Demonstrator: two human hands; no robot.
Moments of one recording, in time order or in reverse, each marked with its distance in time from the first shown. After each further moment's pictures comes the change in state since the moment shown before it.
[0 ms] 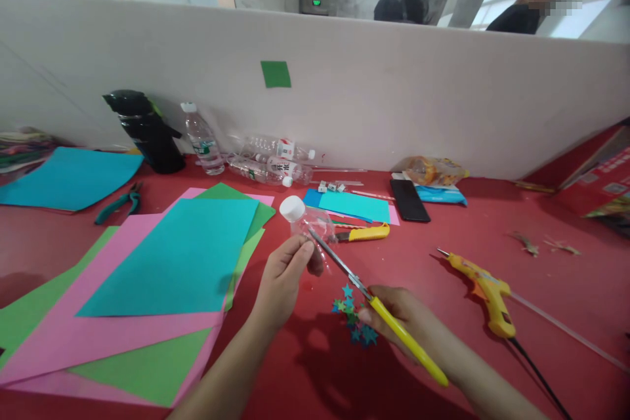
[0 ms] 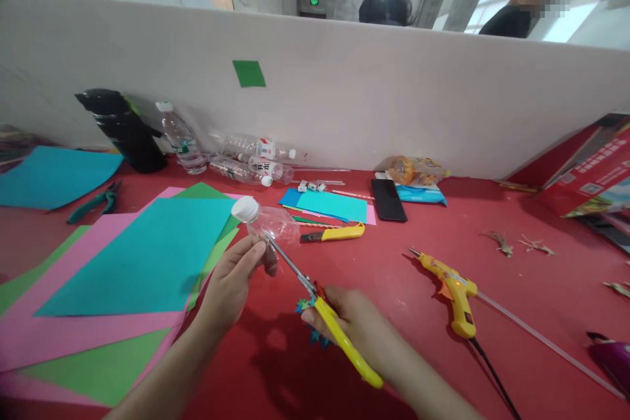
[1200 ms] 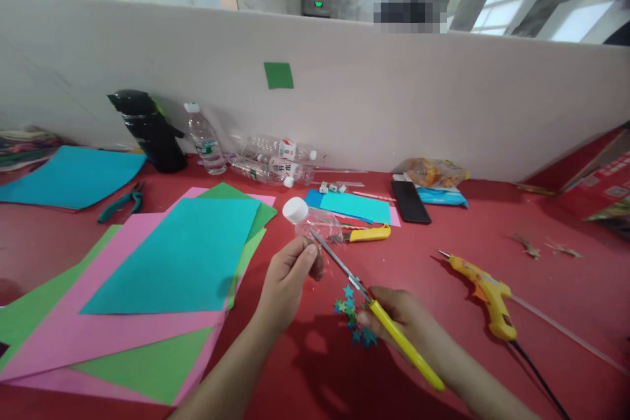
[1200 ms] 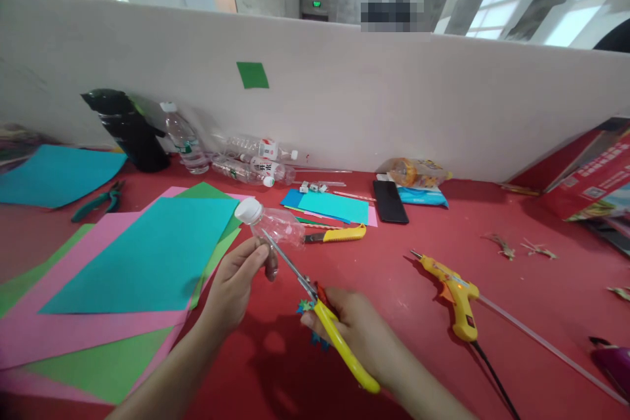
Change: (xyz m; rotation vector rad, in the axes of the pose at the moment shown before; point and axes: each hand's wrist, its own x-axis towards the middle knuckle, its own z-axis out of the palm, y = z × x) left_hand -0.002 0.007 0.004 0.073 0.009 0.028; right_hand -0.001 0.003 0.005 0.042 0.012 -0.015
